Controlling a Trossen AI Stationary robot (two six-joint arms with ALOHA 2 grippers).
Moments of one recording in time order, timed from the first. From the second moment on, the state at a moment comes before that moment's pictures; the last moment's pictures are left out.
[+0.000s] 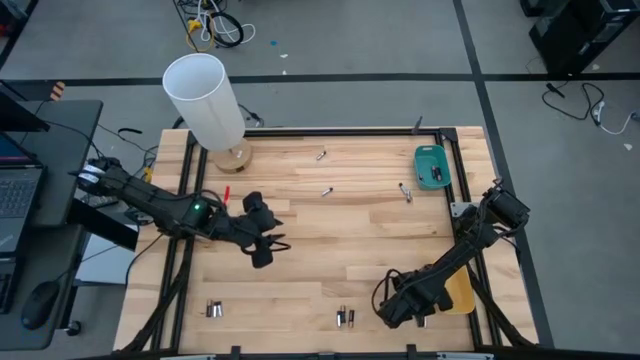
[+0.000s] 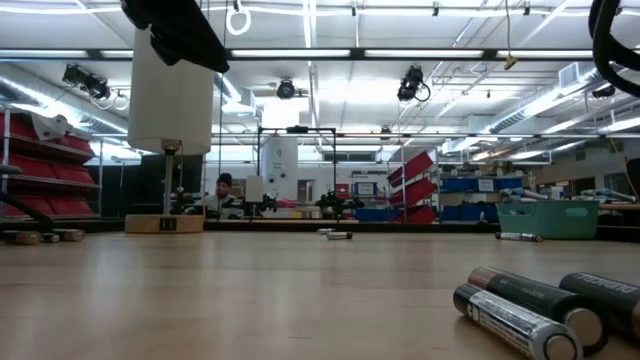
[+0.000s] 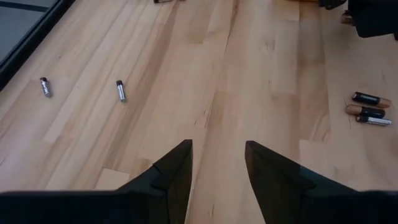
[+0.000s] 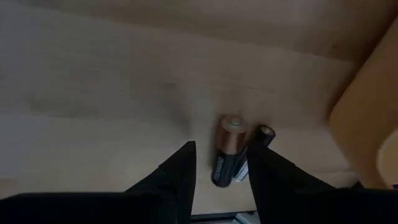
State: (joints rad) left arm -0.36 1.20 0.94 -0.52 -0.45 -0.40; right arm 0.73 1.85 1.09 -0.76 -0.42 2.14
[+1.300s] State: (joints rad) left arm -0.35 1.01 0.94 -0.54 -0.45 -0.32; right arm 0.44 1.85 1.17 -0.74 -0.13 1.74
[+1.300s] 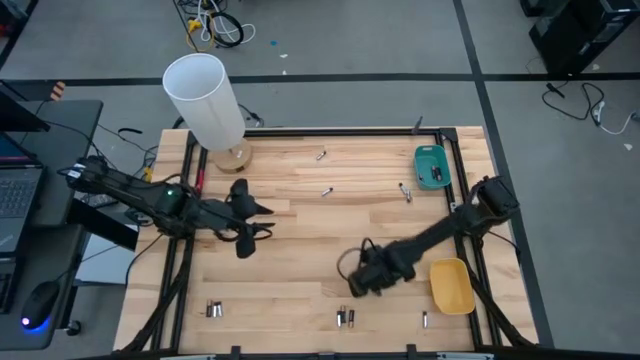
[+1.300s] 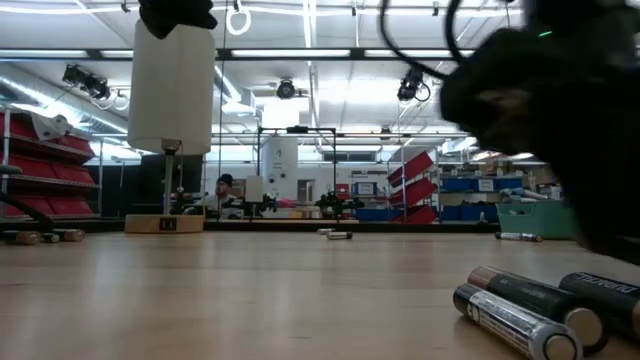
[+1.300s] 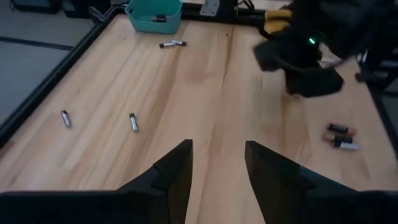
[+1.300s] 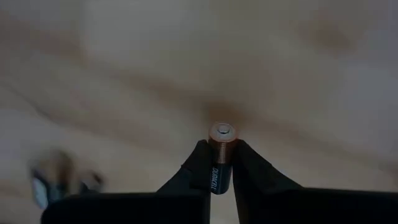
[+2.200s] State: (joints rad) left arm -0.16 0.92 0.94 -0.71 -0.37 -0.35; right arm -0.12 1.67 1.33 -1.20 0.26 1.11
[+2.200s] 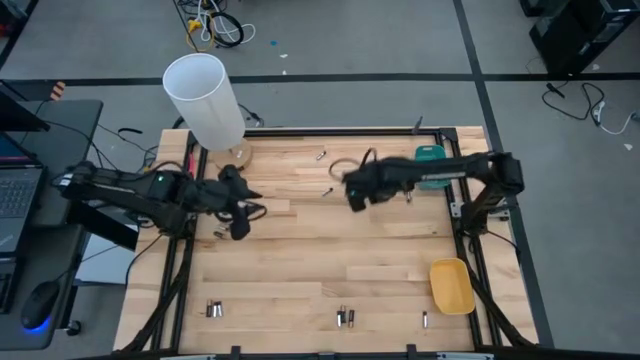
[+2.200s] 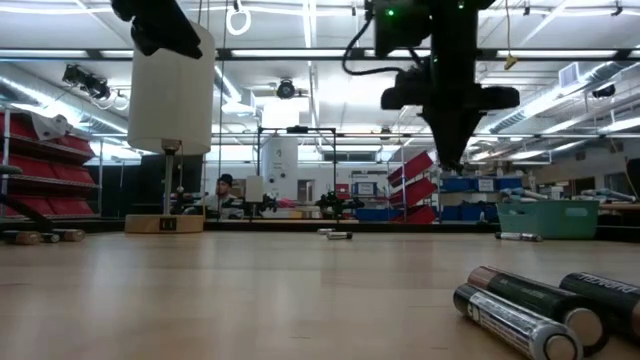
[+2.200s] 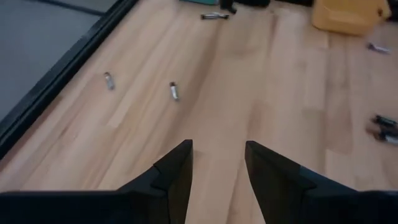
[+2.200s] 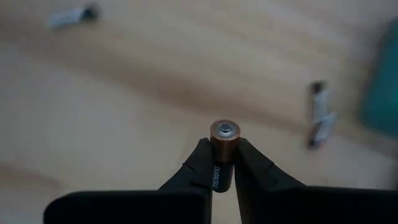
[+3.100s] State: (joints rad) left arm -0.02 0.97 0.94 -0.62 -0.89 -0.30; right arm -0.50 1.29 1.02 -1.20 0.50 0.98
